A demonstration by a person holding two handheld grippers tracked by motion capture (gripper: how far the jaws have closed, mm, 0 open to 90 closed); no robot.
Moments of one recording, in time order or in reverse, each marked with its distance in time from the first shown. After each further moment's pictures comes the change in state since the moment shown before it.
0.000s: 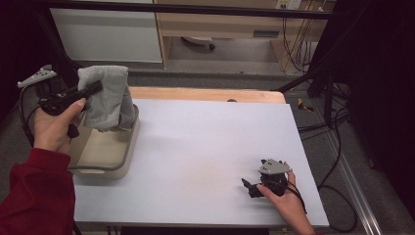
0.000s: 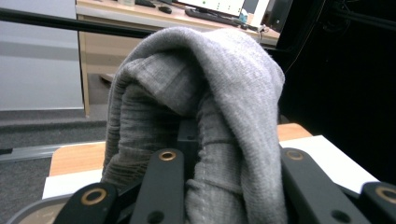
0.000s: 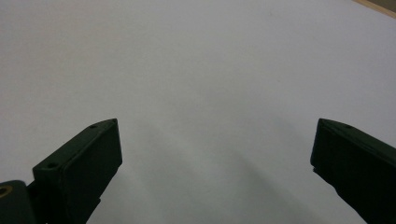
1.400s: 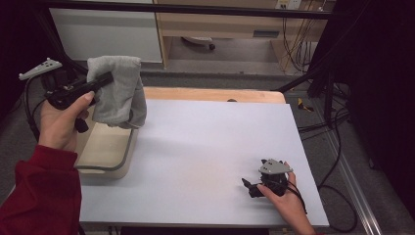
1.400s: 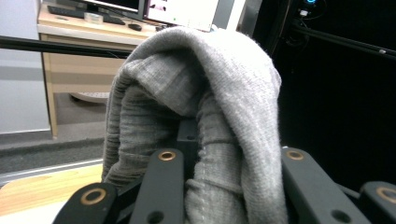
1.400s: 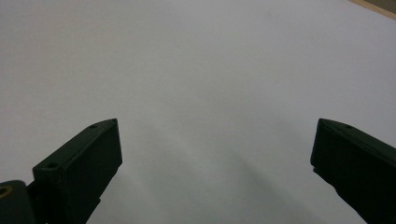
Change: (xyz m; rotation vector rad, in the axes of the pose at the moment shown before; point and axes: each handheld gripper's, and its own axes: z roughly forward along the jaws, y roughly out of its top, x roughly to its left) left arm -0.043 0.023 0.004 -0.046 -0.108 0.020; right arm 0.000 0.000 -0.001 -0.004 -0.003 0.006
